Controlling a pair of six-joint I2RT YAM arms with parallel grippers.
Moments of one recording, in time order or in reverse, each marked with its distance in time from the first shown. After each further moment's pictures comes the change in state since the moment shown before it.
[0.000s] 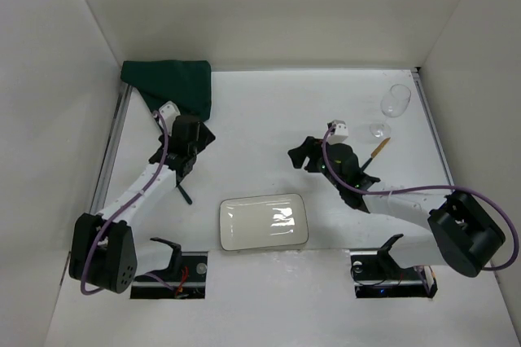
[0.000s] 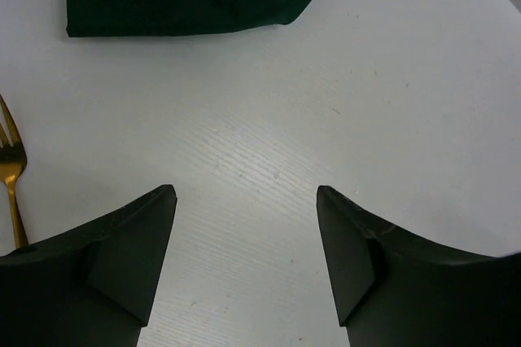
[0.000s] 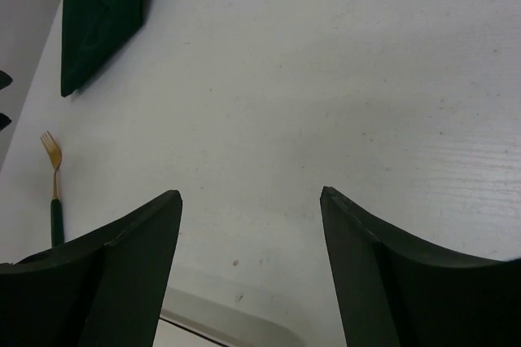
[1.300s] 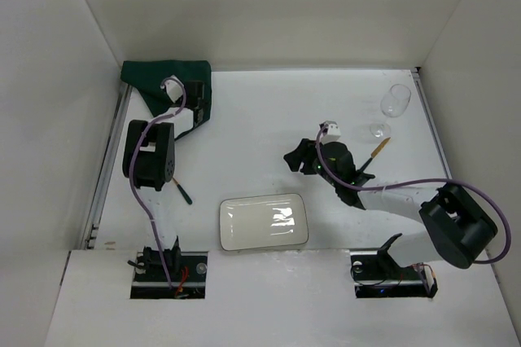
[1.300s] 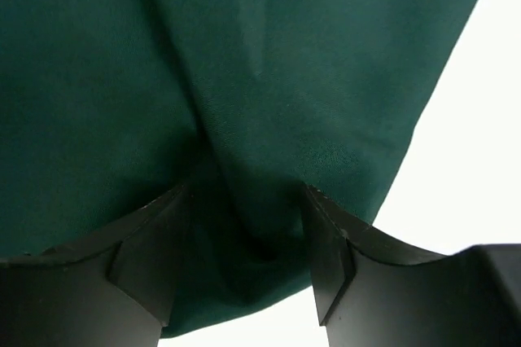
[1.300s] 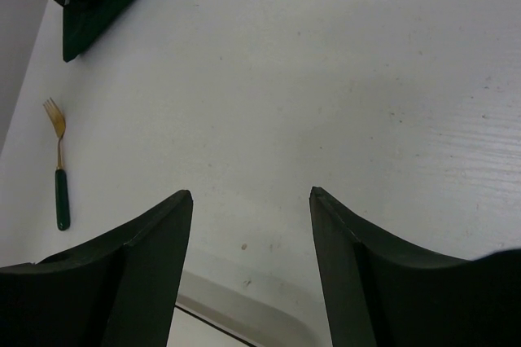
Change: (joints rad) left arm 0.173 0.838 0.606 0.127 -0.023 -0.016; right arm 0.002 0.066 0.028 -0.014 -0.089 0.010
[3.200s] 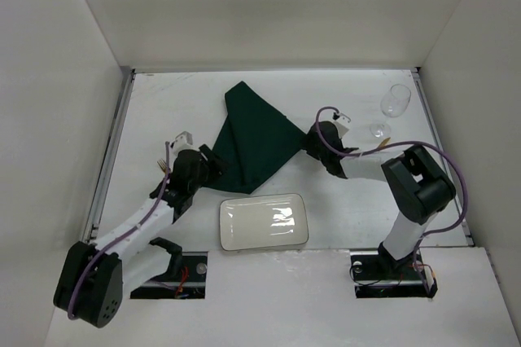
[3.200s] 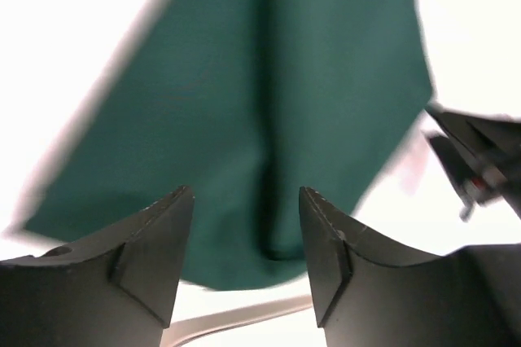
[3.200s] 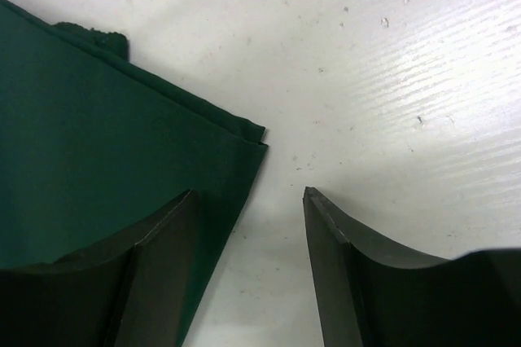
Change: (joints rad) left arm -0.287 -1.043 -0.951 0.106 0.304 -0.039; right arm -0.153 0.359 0.272 -0.207 0.258 0.262
